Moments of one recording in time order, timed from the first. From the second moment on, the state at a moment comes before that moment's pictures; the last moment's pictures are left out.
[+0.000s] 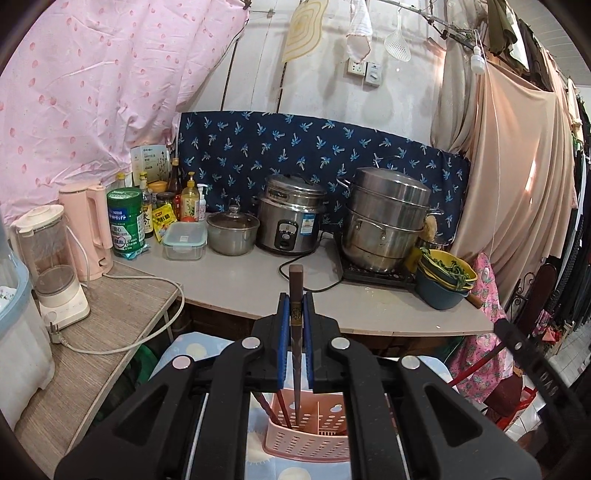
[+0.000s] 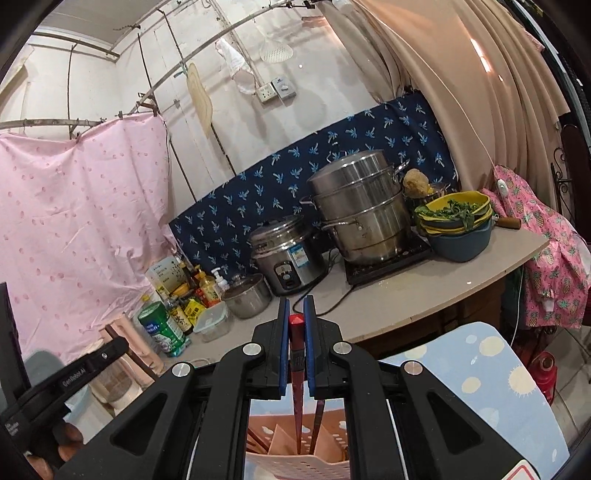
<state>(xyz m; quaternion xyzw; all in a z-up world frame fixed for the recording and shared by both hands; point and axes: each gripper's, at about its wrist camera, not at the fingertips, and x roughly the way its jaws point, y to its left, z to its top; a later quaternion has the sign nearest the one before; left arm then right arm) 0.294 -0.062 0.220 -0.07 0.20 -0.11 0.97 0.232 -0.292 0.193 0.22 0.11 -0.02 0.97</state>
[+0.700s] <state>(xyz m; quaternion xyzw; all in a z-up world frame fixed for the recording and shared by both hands) 0.283 -0.066 0.205 -0.06 0.21 -0.09 0.97 0.231 -0.282 0.167 0.21 0.15 -0.01 0.97</state>
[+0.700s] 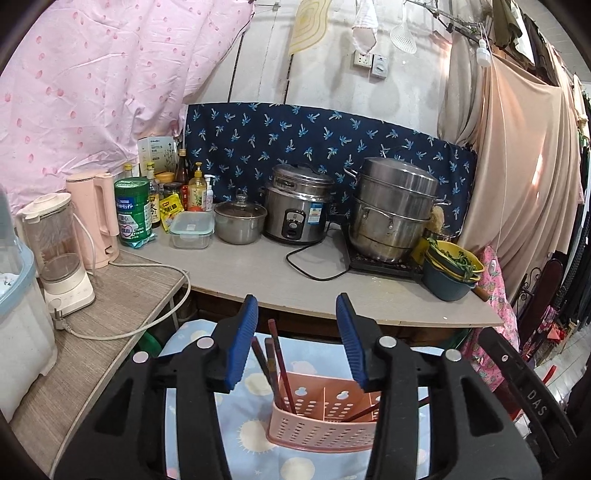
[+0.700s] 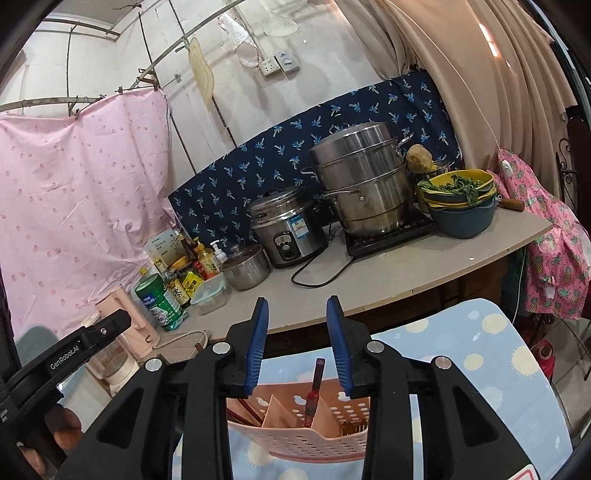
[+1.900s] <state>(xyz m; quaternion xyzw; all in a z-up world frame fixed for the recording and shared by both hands) 0.178 -0.043 0.127 -0.01 0.33 -0.08 0.94 0.103 -0.217 0.118 0.12 0.24 0.01 0.96</state>
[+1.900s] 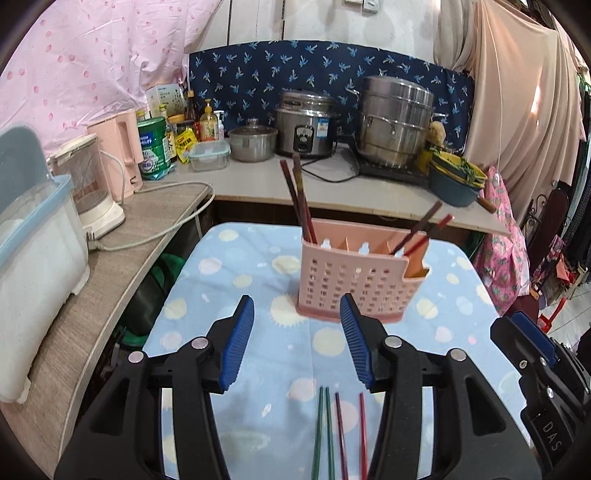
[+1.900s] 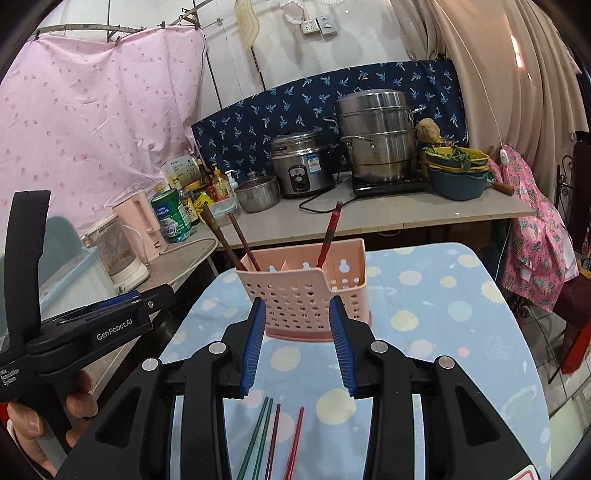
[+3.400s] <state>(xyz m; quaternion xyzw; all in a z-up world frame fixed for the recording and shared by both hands) 0.065 -0.009 -0.028 0.00 0.46 -0.08 0.89 -0.009 -0.155 -0.046 0.10 0.43 0.03 0.90</state>
